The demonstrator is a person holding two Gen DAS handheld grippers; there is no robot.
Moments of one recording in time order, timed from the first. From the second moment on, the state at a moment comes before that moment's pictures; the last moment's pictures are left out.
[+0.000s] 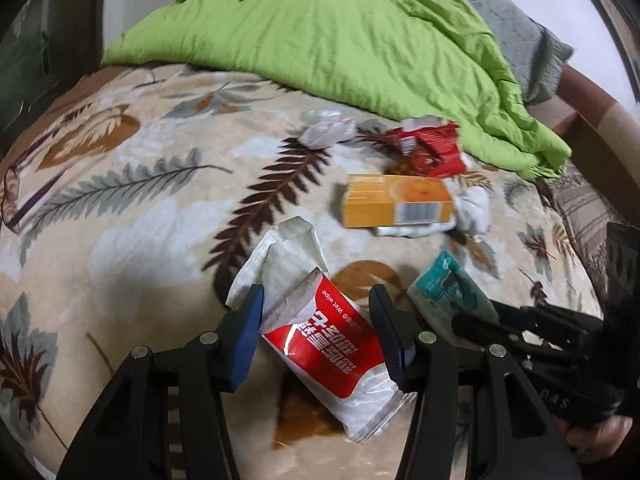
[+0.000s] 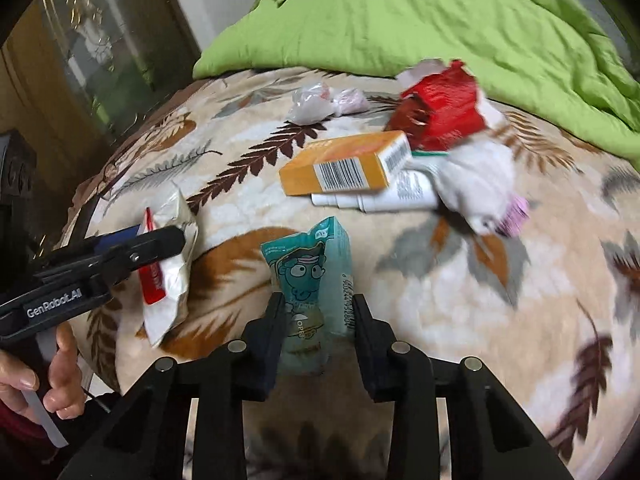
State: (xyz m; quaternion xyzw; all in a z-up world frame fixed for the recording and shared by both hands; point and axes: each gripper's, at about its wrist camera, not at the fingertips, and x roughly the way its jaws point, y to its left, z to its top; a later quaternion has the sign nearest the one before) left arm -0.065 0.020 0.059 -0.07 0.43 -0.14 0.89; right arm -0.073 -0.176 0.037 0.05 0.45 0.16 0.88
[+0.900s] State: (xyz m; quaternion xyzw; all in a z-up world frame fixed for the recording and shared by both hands) left arm -0.198 -0.041 0.106 0.09 0.31 -0.14 0.94; right arm -0.224 -0.215 0.079 0.10 0.34 0.05 0.94
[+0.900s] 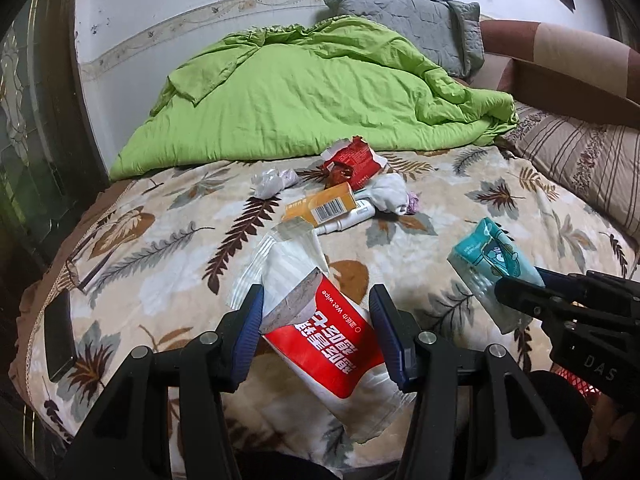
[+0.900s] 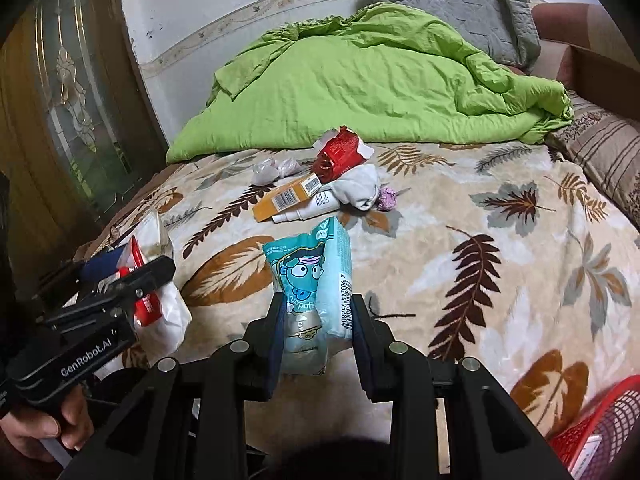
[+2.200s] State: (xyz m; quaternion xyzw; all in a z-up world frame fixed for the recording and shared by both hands) left arm -0.220 -0.064 0.122 0.09 0.32 -0.18 0.93; right arm -0.252 -0.231 0.107 0.14 0.31 0.04 0.94
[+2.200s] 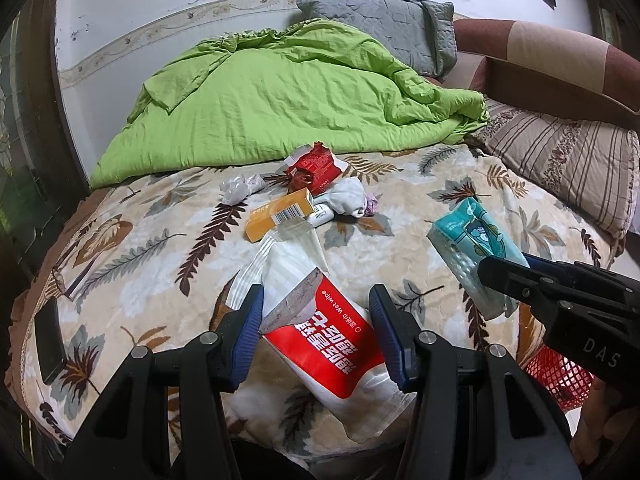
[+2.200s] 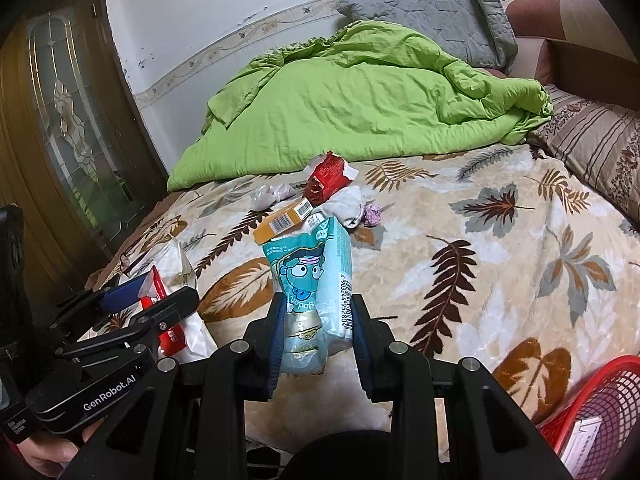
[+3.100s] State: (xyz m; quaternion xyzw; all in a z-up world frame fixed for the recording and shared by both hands) left arm -0.217 -0.061 0.114 0.08 0.33 -0.18 0.92; right arm -0.250 -0.228 0.104 0.14 0.32 0.04 0.94
